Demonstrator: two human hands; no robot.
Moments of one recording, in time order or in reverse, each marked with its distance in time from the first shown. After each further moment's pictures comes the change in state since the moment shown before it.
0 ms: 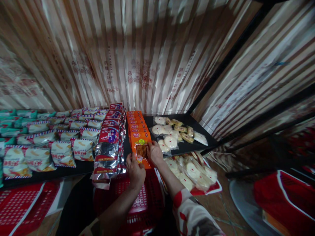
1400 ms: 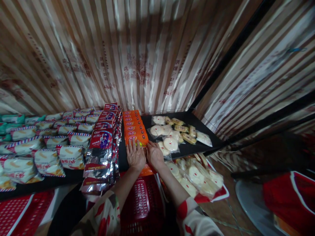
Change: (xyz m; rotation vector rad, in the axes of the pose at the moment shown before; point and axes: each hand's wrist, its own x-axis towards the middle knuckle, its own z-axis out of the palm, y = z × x) left_hand 0.071 0.014 0.051 0.422 0.006 0.368; right_hand 0.018 0.021 0.006 0.009 0.012 -0.108
